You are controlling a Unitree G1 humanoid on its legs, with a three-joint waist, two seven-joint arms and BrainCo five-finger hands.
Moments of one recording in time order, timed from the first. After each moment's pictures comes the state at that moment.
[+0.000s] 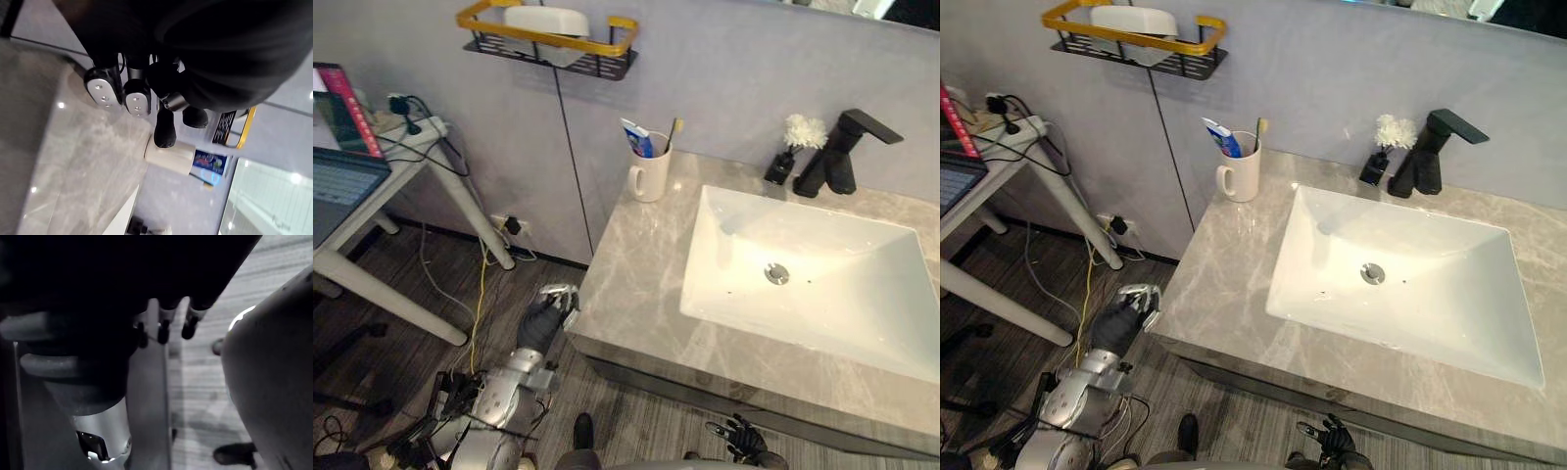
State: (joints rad) left arm 0.37 0.27 -0.08 -0.30 -0.50 -0.10 -0.10; right arm 0.14 -0.04 -0.08 0.96 0.23 -0.04 0.03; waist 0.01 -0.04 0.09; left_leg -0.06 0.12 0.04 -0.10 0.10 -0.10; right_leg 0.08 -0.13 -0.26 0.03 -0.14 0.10
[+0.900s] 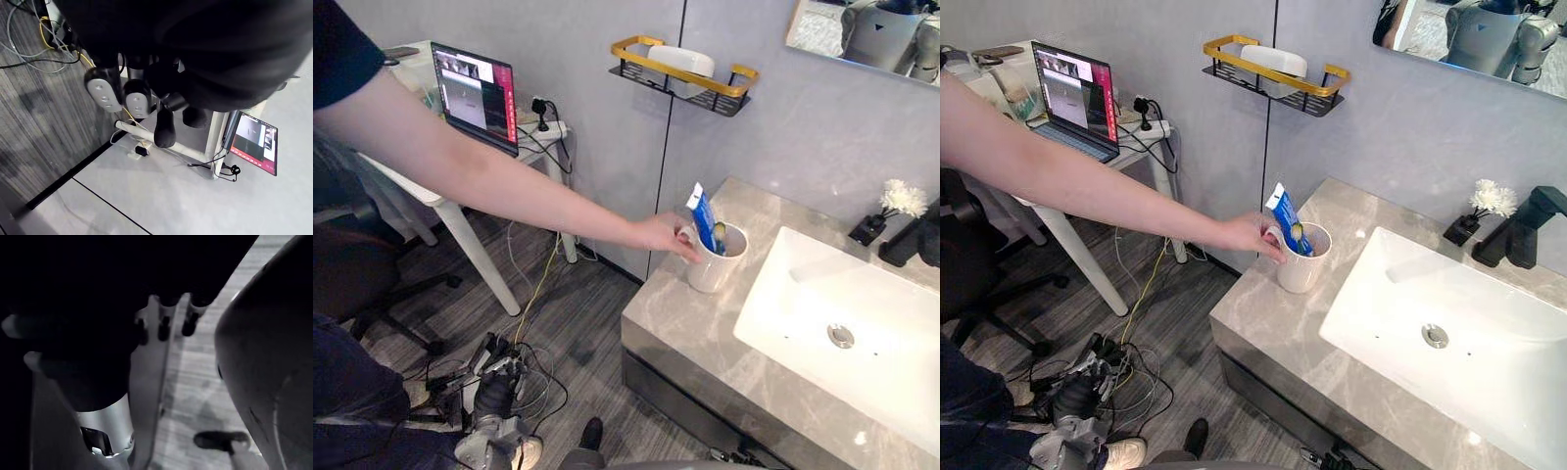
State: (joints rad) left arm 0.45 0.06 0.21 0.05 -0.46 -0.05 -0.07; right arm 0.24 -0.01 -0.13 0.89 0.28 0.03 0.02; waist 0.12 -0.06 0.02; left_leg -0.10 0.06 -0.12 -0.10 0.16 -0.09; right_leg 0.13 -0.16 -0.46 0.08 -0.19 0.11
